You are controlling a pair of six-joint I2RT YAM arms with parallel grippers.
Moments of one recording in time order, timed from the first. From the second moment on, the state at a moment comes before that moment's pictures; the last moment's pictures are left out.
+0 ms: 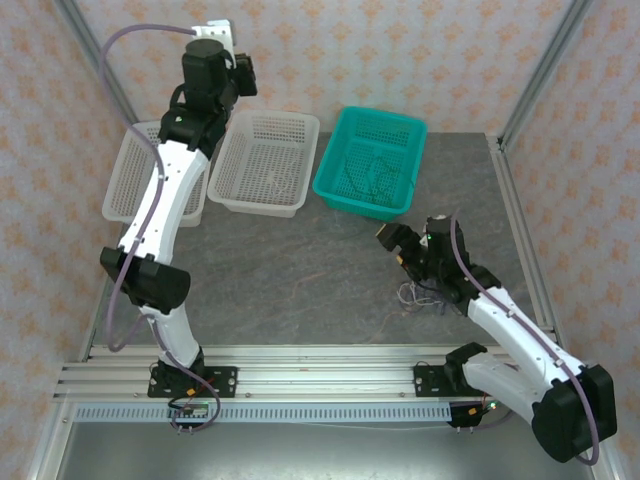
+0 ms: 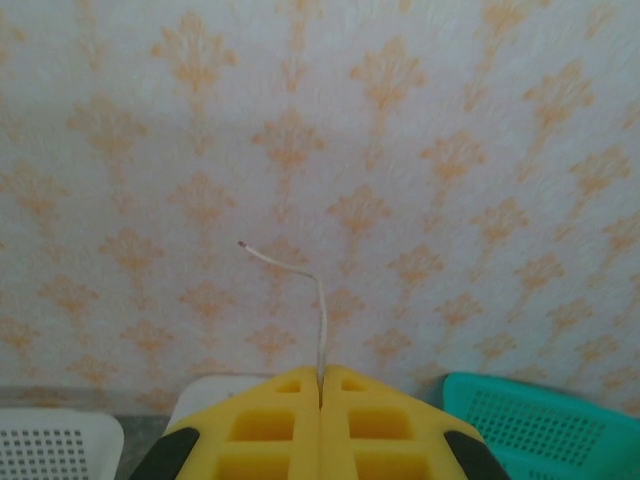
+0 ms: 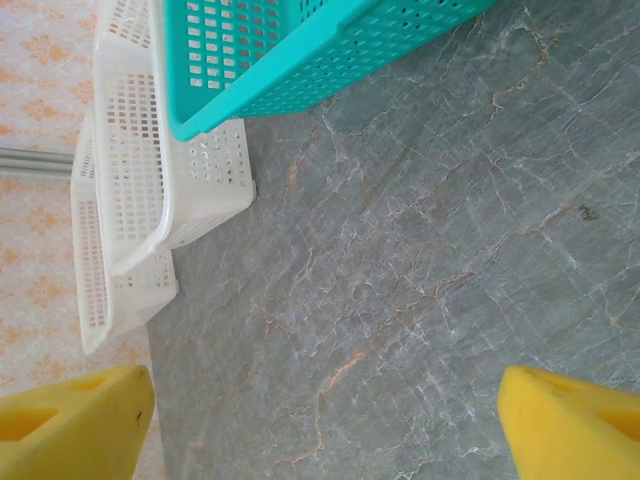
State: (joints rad) left arm -0.21 1.85 2.17 -0.50 -0.21 -0.17; right arm 0.38 0.93 0.61 -0.29 -0.22 1.08
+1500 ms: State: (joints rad) left arm -0.74 1.20 1.03 -0.34 0.03 -0.46; right arm 0.27 1.33 0.62 -0.60 0.17 1.27
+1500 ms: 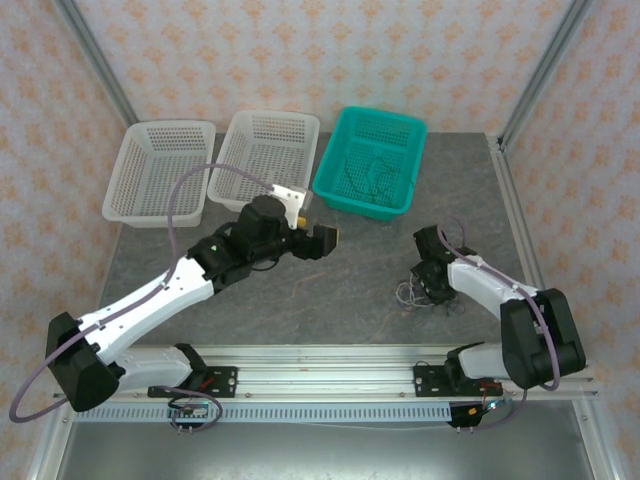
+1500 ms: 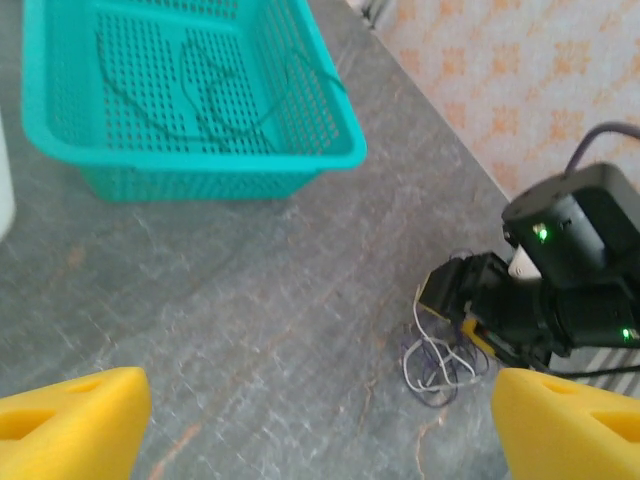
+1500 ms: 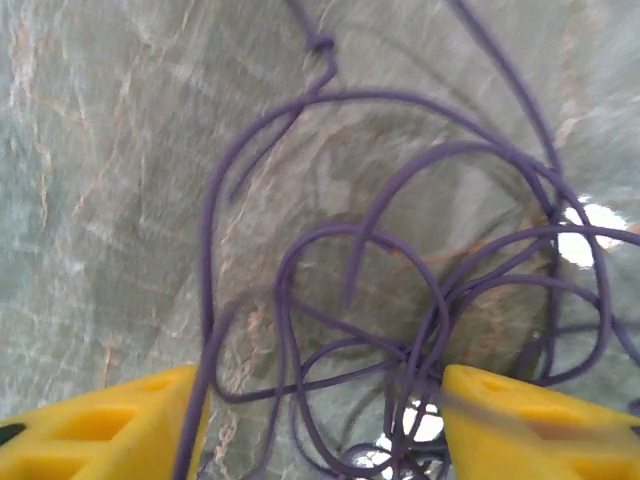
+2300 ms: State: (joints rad) left arm -0.77 1.46 0.88 -0.18 0.15 -0.77; right arm 0.59 1.33 0.65 -0.31 0.06 1.54
